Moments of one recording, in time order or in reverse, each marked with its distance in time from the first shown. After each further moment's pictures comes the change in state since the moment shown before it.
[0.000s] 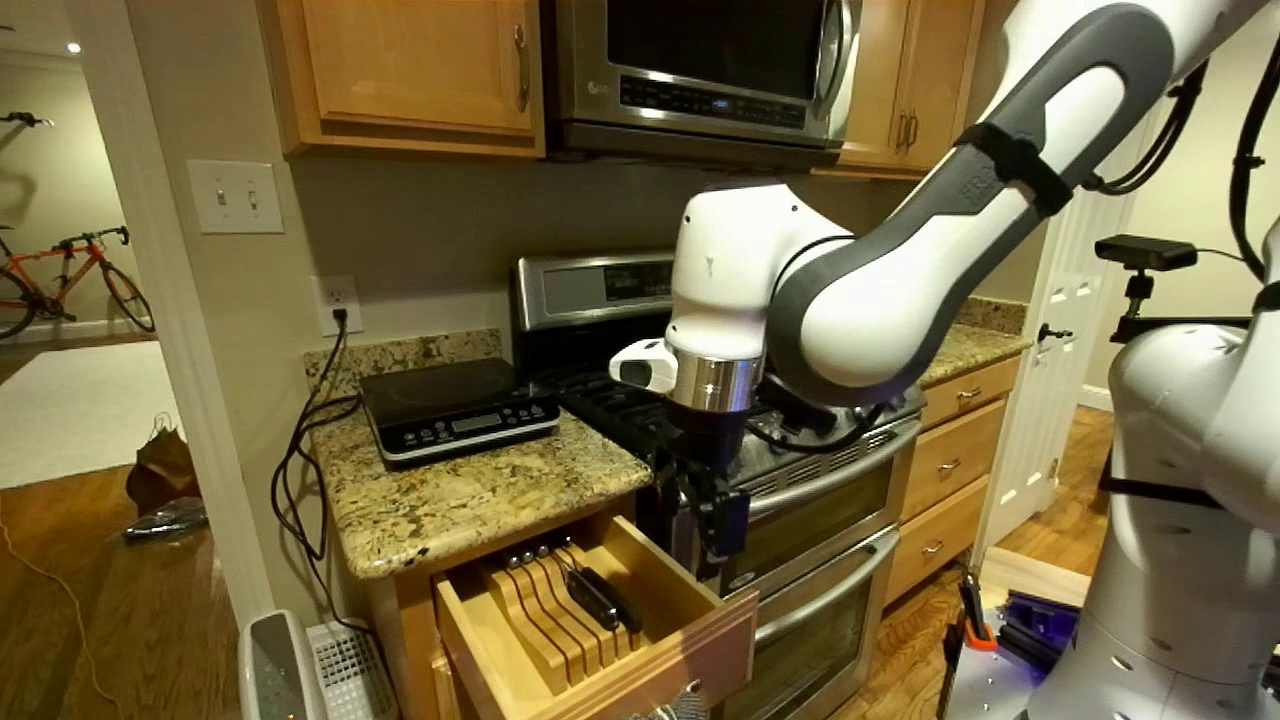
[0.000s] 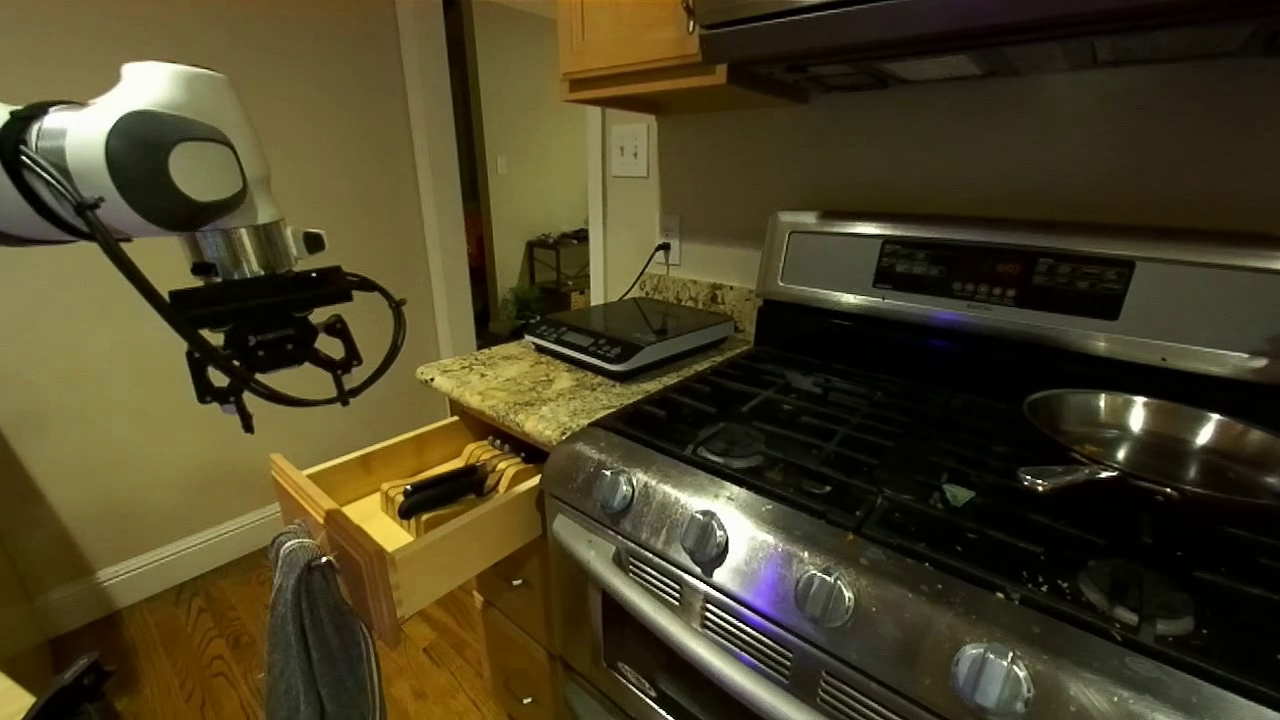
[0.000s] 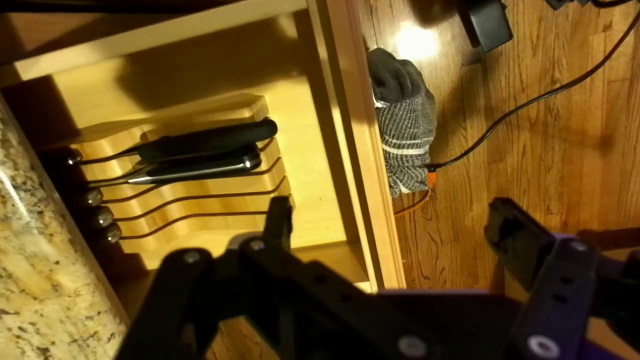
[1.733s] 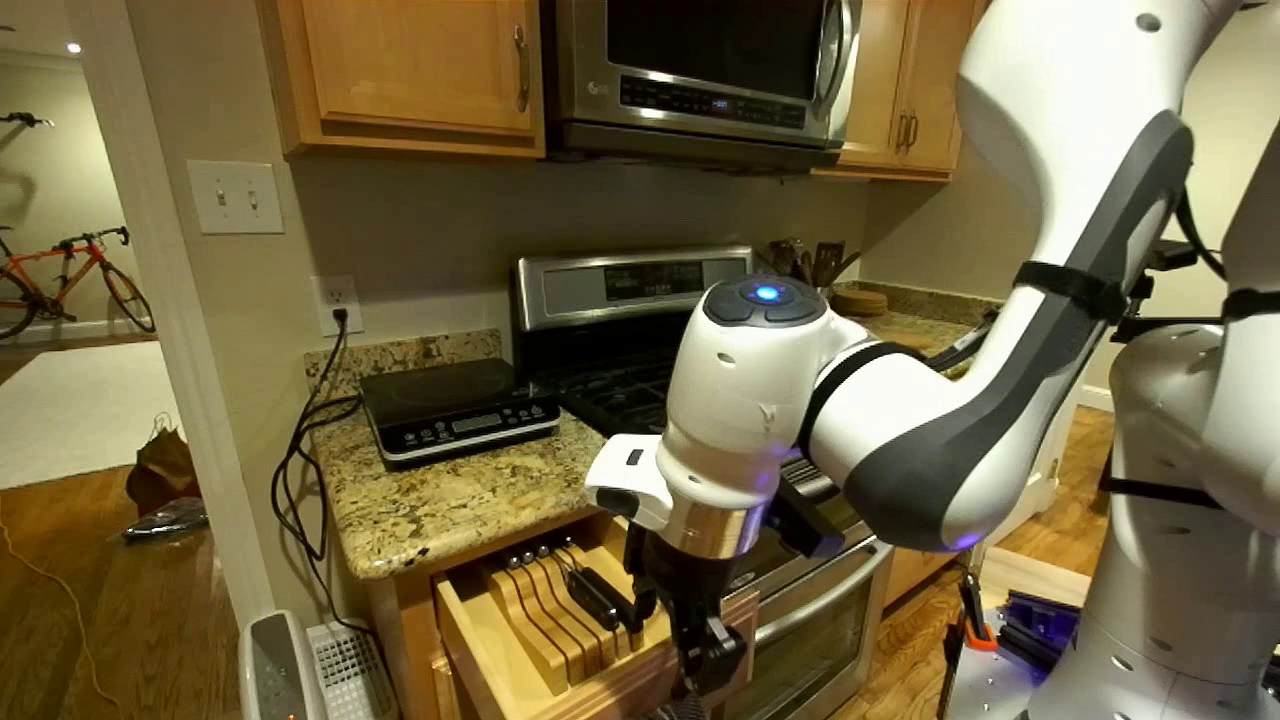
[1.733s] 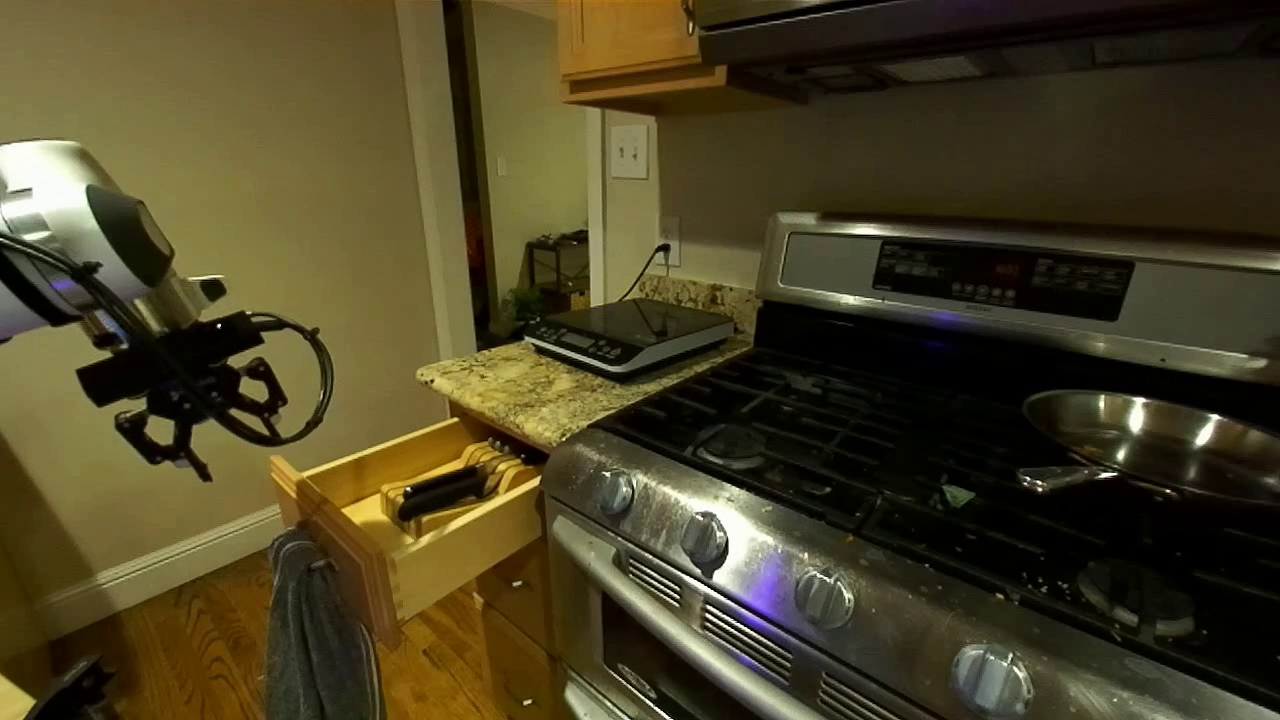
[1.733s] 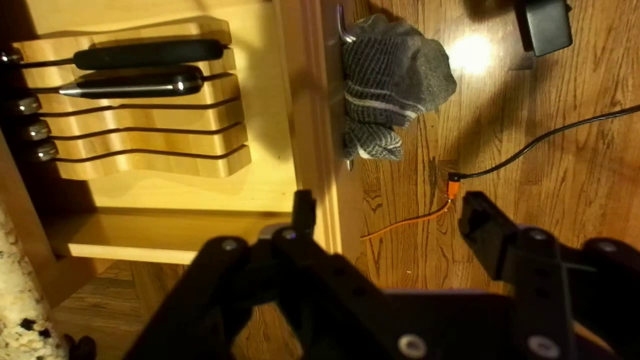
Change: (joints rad) arm -0.007 0.178 0.211 -0.006 -0.500 0.215 0.539
